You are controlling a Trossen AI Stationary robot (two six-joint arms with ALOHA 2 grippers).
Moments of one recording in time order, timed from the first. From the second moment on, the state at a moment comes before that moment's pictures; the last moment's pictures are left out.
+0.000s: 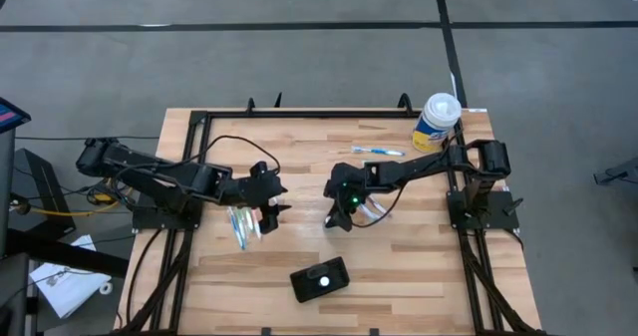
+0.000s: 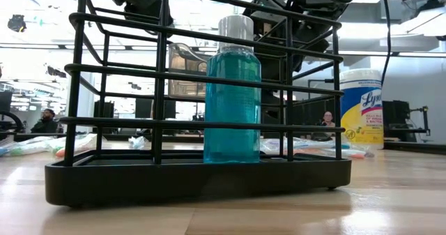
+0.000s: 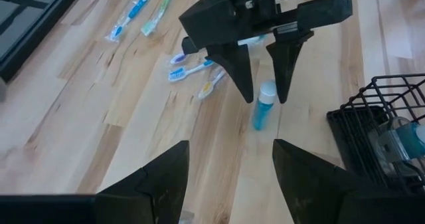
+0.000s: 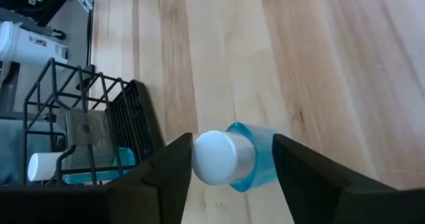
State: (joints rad) left arm -0.21 1.24 0.99 -0.52 -0.35 -0.33; right arm -0.05 1.81 1.03 -0.06 -0.47 0.44
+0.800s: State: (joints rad) left arm -0.21 1.24 0.99 -0.52 -0.34 -0.33; right arm -0.09 1.81 1.03 0.20 -0.49 0.54
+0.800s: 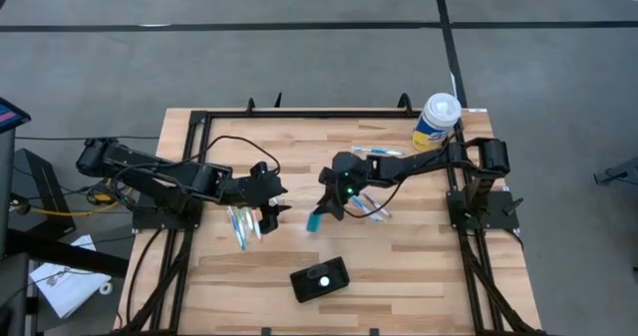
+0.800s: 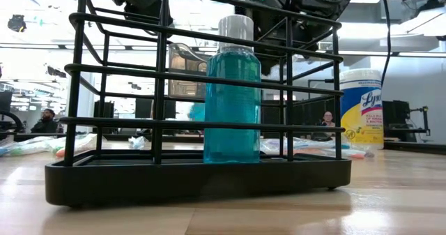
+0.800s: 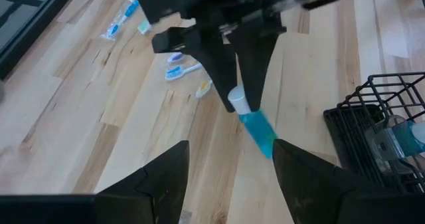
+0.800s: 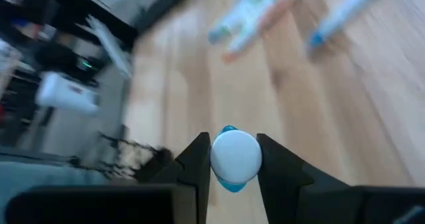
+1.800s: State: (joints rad) left arm -0.18 1.24 0.85 -0.45 -0.39 -0.40; right arm 0.12 1.79 1.40 -0.30 -0.49 0.34
